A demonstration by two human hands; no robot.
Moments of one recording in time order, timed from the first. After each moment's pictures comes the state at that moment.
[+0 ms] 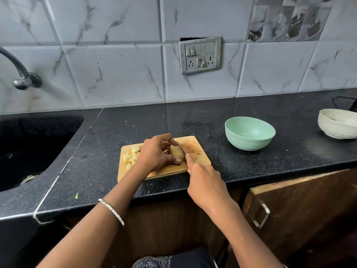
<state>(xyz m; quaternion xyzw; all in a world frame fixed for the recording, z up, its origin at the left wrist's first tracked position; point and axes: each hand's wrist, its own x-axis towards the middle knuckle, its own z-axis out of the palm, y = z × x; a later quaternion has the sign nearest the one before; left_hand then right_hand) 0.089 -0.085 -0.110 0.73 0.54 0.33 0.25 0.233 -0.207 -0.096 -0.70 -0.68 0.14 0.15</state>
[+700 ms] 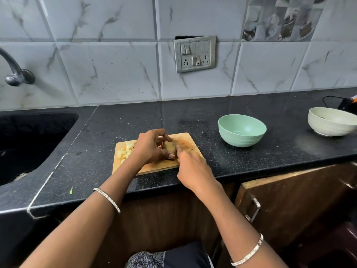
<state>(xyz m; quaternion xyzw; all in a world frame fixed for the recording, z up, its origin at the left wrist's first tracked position) 0.091 -0.087 -0.100 0.73 0.54 0.31 0.27 0.231 -0.184 -0.095 -0.69 -0.70 0.14 0.15</state>
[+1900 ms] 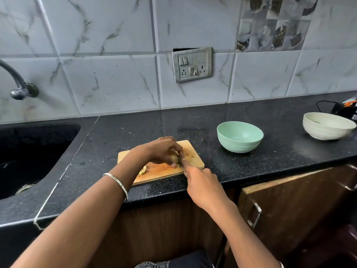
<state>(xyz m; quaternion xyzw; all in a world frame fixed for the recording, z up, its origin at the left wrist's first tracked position) 0.107 -0.076 -0.062 0.91 0.39 0.00 0.10 0.244 -0.208 -0.106 -0.69 -0.68 0.15 0.20</state>
